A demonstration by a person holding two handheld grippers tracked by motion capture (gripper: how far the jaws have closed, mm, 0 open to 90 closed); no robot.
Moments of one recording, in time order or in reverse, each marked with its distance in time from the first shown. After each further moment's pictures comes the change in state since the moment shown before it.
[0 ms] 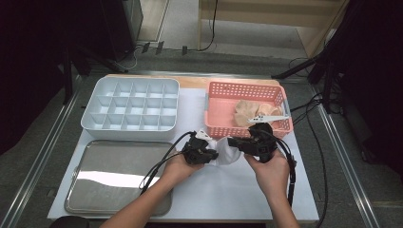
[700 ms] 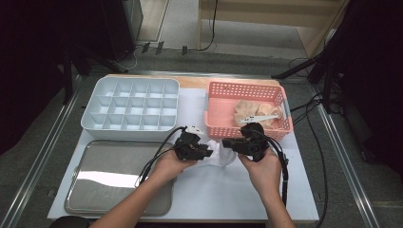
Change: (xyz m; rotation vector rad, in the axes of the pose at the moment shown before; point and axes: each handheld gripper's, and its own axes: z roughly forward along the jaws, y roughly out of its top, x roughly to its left) left arm 0.013 0.003 -0.035 -0.008 0.001 -0.018; right arm 0.001 0.000 0.024 0.054 0.002 -0.007
